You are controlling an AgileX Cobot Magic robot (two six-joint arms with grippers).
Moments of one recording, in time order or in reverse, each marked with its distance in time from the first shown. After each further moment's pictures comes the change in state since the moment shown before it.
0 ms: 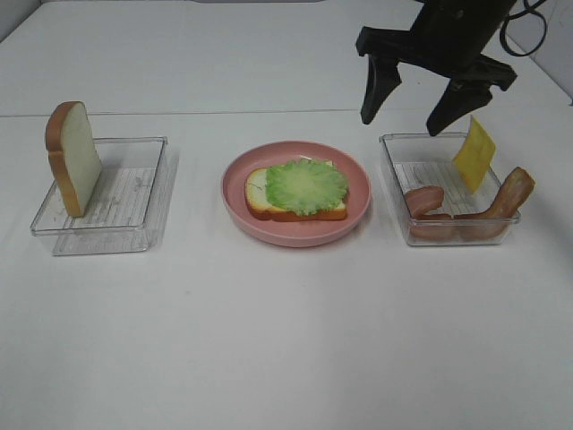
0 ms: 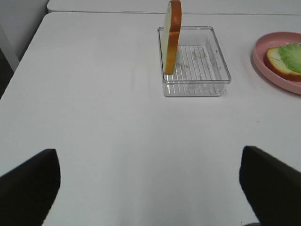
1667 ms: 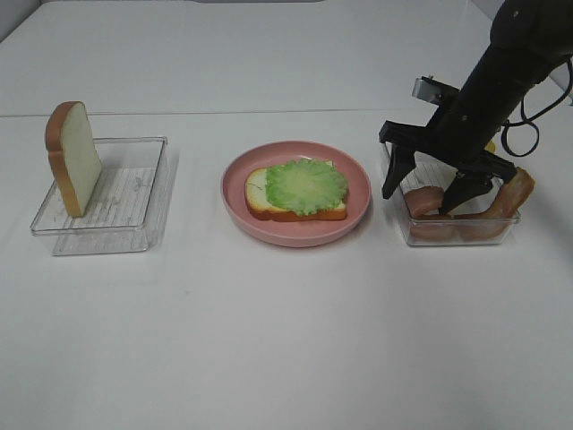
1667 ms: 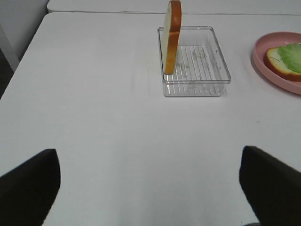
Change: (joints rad) left arm 0.000 0.000 0.000 0.000 0.000 0.000; right arm -0.124 0.183 0.174 0.118 -0.203 -0.082
